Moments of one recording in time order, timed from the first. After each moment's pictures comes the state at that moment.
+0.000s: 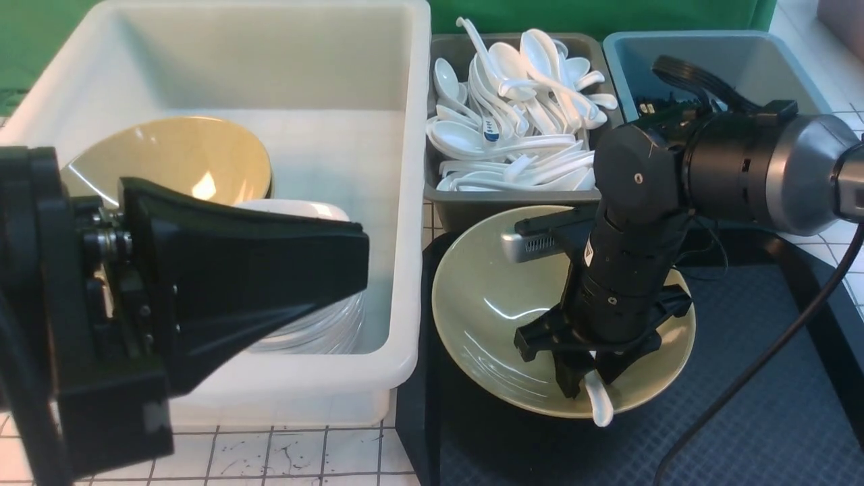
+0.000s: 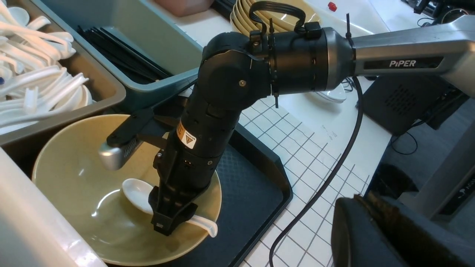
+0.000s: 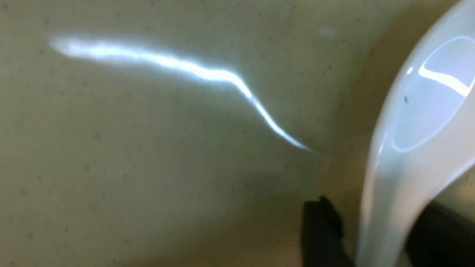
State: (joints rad) right arm 0.54 1.87 -1.32 0.09 0.94 0.22; left arm -0.61 0.76 -0.93 -0.72 0.70 0.44
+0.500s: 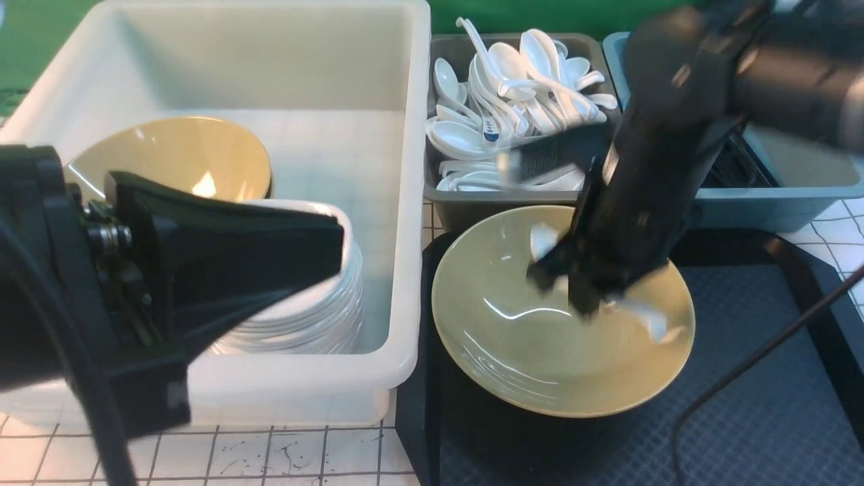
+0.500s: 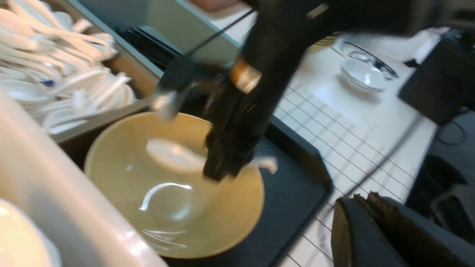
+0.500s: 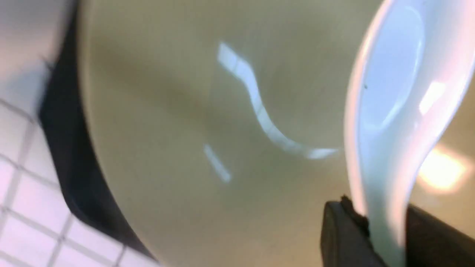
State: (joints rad) right arm 0.52 1.75 -1.54 0.02 1.07 0.10; left arm -0.61 0.76 -0.93 -0.56 0.66 0.37
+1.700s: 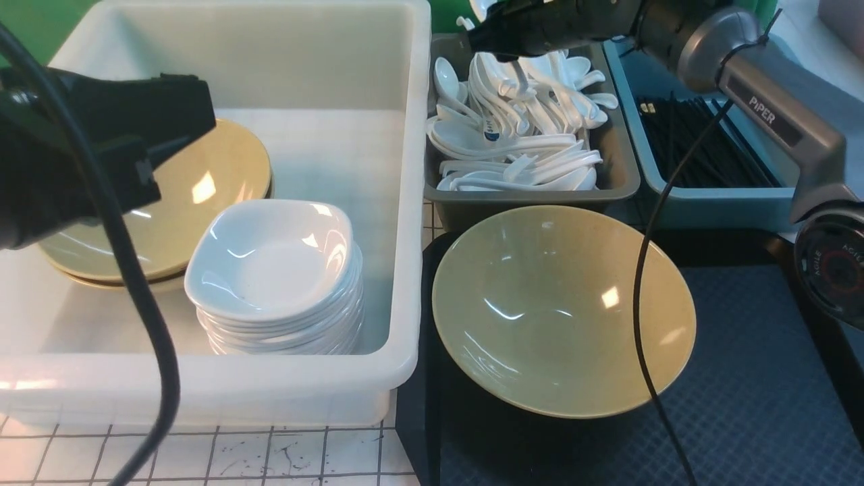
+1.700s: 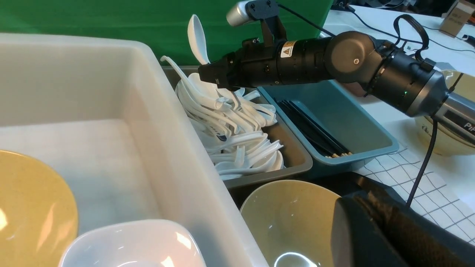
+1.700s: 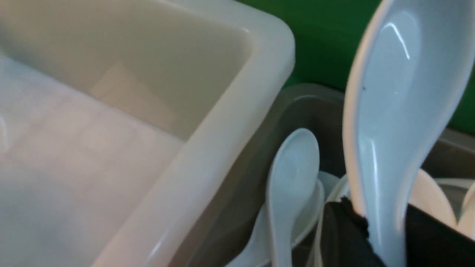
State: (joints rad) right arm 0.34 2.41 -2.36 0.21 0.42 -0.17; left arm -0.61 0.76 -0.93 0.06 0.50 -0.22
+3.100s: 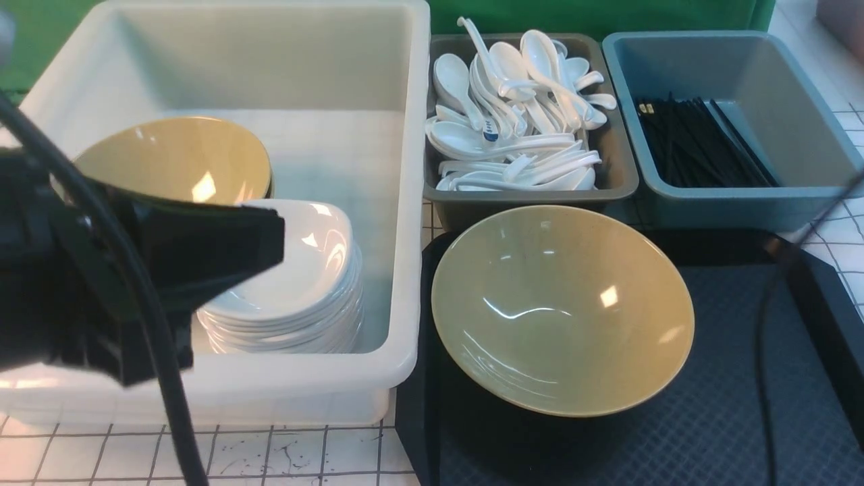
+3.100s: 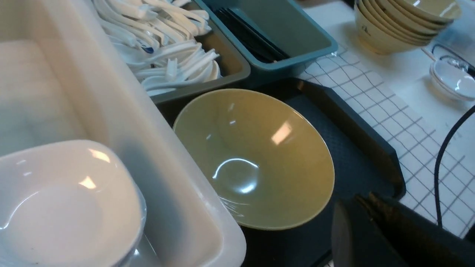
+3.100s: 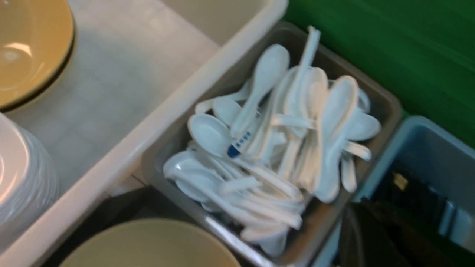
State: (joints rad) right arm 0.35 1.77 -2.25 -0.01 1.17 -0.20; left arm -0.61 0.76 -0.93 -0.31 0.72 0.14
